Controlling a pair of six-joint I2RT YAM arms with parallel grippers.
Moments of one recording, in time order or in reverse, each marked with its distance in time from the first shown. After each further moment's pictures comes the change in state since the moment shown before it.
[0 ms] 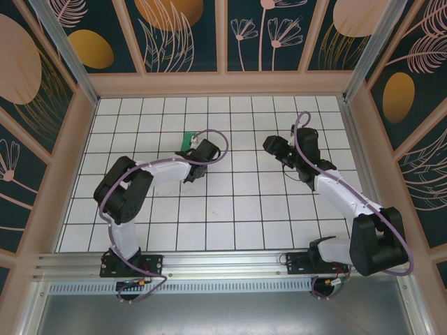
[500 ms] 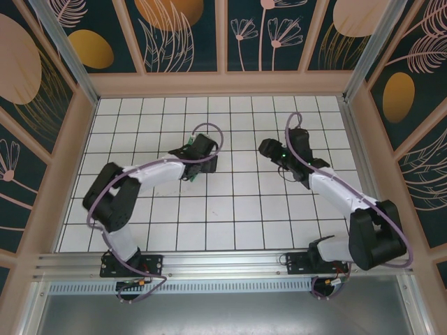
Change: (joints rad) left arm 0.022 -0.172 -0.036 0.050 0.288 -0.082; right arm 0.098 0.068 0.048 -0.063 0.107 -0.003
